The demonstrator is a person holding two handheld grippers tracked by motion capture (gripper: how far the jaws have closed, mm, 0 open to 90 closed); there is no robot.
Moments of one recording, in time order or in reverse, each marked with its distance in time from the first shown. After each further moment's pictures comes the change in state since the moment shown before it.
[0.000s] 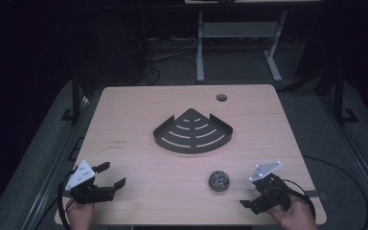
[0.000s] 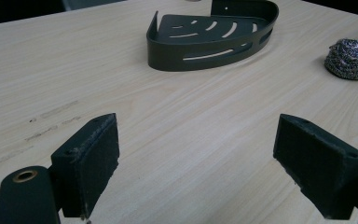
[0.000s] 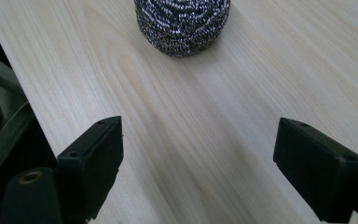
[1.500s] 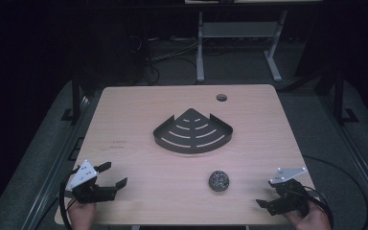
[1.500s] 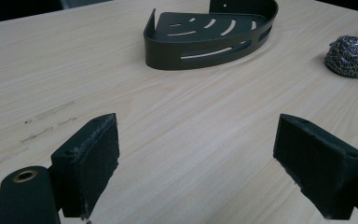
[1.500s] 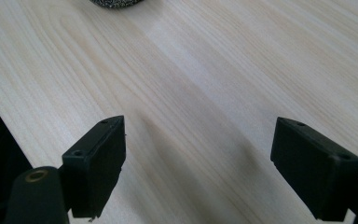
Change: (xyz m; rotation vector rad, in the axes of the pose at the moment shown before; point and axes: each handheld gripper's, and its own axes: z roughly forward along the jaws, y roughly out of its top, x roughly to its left) left arm -0.002 0.001 0.004 0.007 -0.006 0.011; right arm -0.020 -0.047 -0.015 -0.046 -0.084 0.120
